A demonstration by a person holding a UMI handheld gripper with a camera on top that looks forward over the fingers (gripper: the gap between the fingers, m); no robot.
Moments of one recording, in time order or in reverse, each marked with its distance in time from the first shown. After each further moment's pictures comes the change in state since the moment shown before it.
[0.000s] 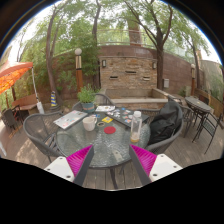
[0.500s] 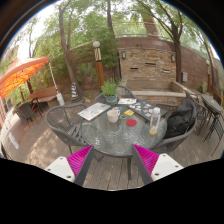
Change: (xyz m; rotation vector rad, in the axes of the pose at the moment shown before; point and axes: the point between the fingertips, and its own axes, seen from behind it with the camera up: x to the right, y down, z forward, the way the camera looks) arm -0.047 -0.009 -0.081 -0.116 -0.229 -0.032
